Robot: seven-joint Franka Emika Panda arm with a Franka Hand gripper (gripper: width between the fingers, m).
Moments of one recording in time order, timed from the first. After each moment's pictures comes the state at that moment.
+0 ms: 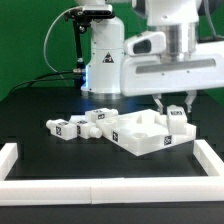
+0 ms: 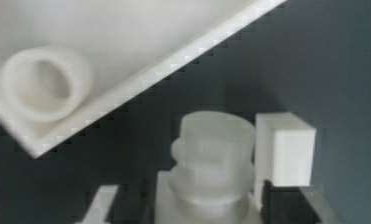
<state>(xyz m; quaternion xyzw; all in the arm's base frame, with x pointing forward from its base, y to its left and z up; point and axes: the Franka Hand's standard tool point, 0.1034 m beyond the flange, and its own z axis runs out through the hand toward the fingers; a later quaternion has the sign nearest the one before) 0.518 0.089 0.093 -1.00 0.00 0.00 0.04</state>
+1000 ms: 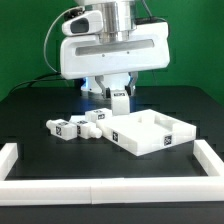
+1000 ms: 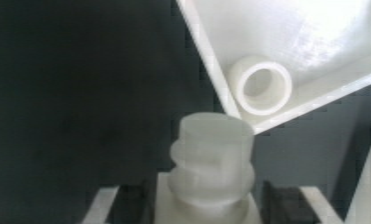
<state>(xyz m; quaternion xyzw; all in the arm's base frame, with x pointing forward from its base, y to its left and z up) 0.498 -0.013 0.114 -1.00 -0.06 -0.02 0.04</state>
